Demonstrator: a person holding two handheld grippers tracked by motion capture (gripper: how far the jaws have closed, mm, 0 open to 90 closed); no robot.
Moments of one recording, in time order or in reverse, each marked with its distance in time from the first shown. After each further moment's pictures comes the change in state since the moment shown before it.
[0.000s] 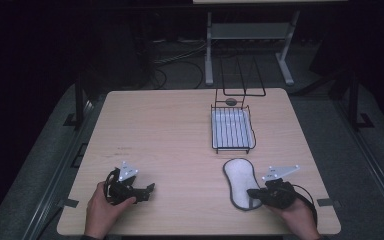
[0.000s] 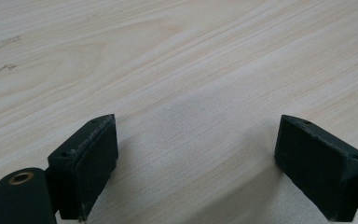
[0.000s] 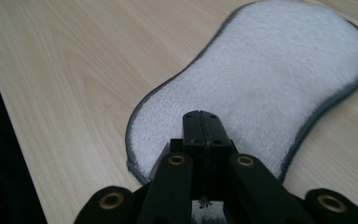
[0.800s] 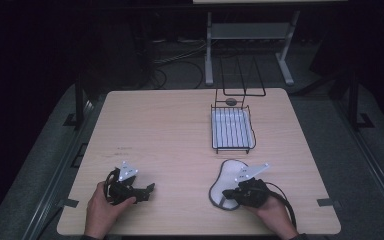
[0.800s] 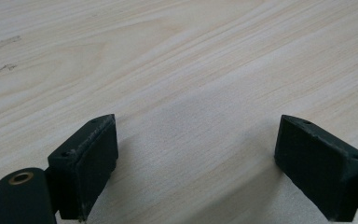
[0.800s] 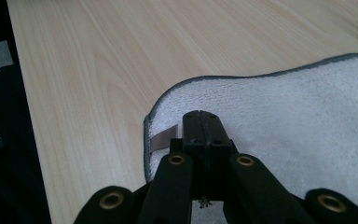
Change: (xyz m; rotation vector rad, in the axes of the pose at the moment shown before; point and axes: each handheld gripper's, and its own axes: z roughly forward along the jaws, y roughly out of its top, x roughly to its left) left arm 0.000 0.000 0.000 0.000 0.000 -0.001; right arm 0.036 0.035 0.043 0.006 0.097 -0.120
